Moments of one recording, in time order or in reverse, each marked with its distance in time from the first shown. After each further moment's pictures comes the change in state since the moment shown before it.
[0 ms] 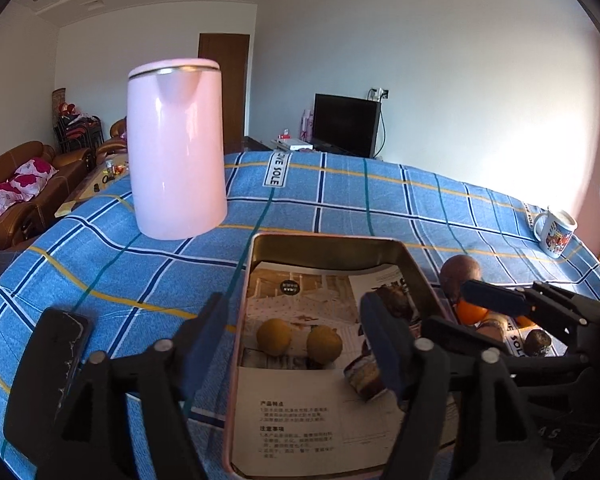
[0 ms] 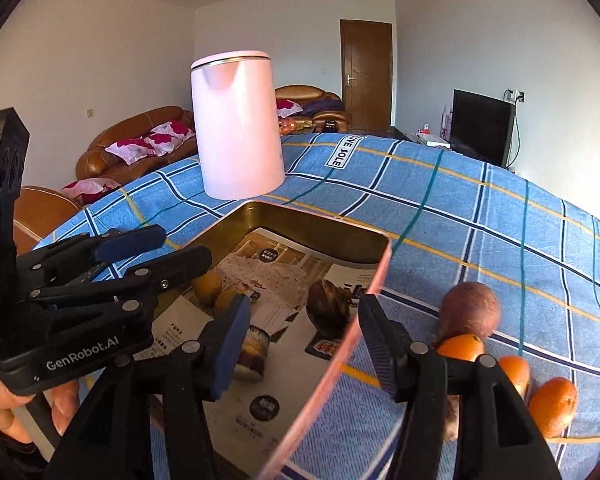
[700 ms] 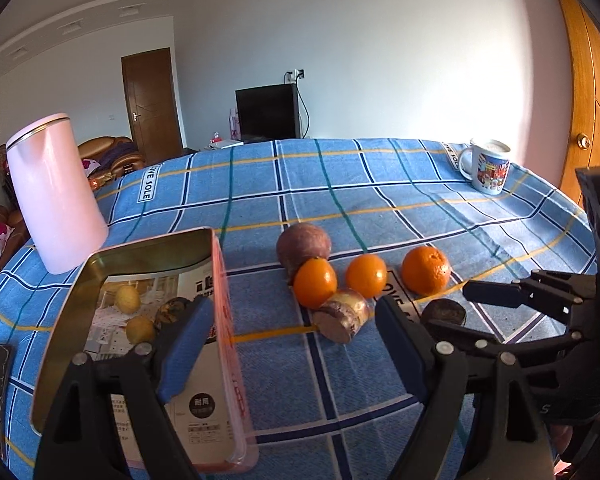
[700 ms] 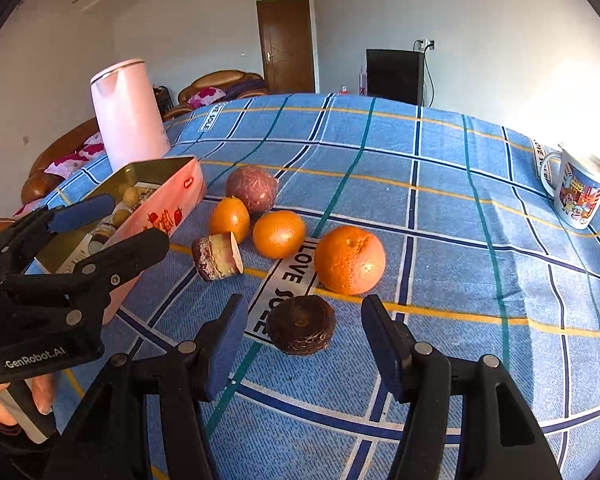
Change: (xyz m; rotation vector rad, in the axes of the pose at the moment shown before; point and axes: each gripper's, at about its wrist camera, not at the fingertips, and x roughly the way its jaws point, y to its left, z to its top) left arm 0.008 -0.144 -0.020 0.237 0.052 -0.131; right arm -0.069 -0.111 -0.075 0.183 0.116 -0.183
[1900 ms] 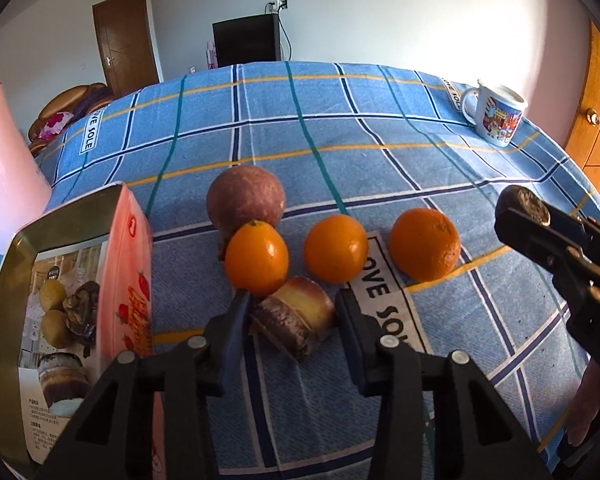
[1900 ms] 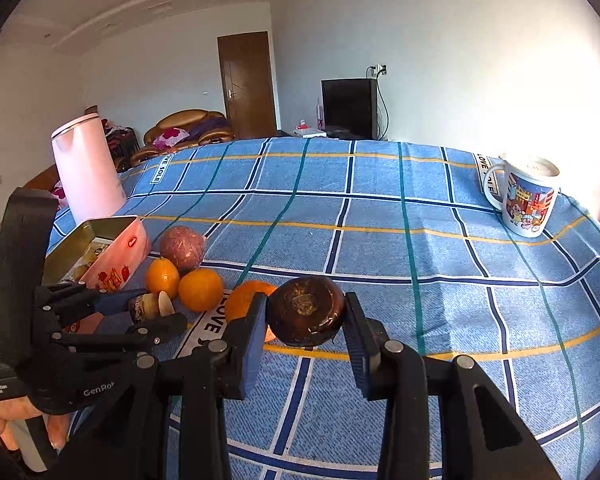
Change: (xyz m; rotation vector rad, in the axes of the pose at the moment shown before) left arm 0.068 -0.030 0.007 -0.006 0.270 -0.068; right arm -0.026 -0.049 0.010 0.092 -0.151 -0.110
